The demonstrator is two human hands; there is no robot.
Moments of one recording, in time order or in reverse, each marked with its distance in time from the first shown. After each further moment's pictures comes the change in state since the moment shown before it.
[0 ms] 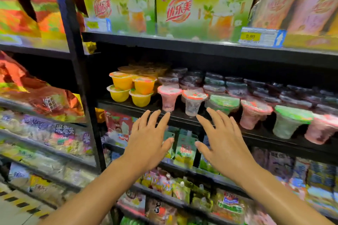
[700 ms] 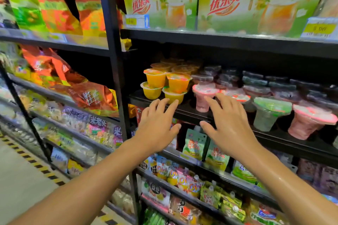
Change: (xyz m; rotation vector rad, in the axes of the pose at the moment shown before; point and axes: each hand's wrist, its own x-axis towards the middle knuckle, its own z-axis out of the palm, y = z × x) left_hand 0.020 -0.080 -0.015 -0.017 0.066 -0.044; right_hand 0.075 -0.061 0.011 0.166 0.137 -0.093
